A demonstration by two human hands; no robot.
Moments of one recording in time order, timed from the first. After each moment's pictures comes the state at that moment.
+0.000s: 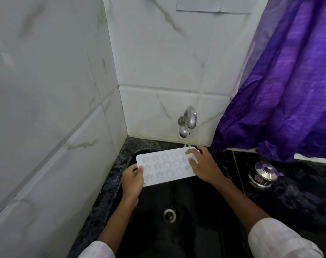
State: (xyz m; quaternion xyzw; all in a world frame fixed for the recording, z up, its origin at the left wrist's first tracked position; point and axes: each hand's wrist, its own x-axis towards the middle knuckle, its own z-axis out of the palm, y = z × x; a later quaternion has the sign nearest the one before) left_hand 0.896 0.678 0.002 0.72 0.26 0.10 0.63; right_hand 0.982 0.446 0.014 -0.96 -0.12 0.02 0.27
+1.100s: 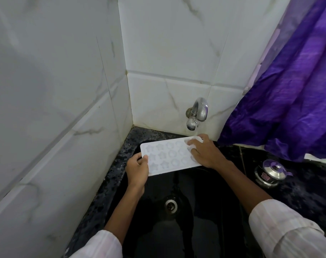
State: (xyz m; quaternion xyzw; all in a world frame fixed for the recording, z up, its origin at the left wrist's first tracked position) left_hand 0.895 0.675 0.013 0.68 0.30 0.12 0.66; right_hand 1.012 0.458 0.025 -0.97 -0.18 0.06 0.17
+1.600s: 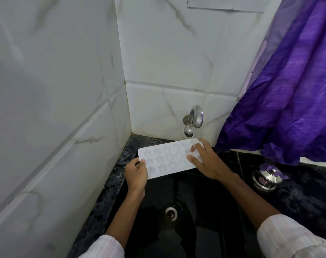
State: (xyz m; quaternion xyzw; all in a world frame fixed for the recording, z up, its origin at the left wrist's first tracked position) left_hand 0.902 0.671 0.024 0.67 0.32 0.16 0.65; right_hand 0.987 0.443 0.034 -0.95 -0.21 0.02 0.23
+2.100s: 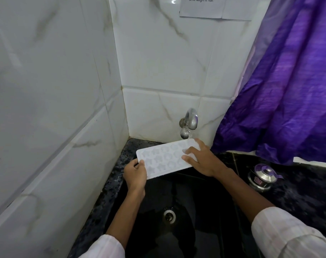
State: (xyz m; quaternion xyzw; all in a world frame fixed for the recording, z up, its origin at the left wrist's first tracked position) left_hand 0.904 0.664 0.030 0.66 0.33 0.17 0.65; right_hand 0.992 0.442 0.045 -0.96 -0.20 0.07 0.20
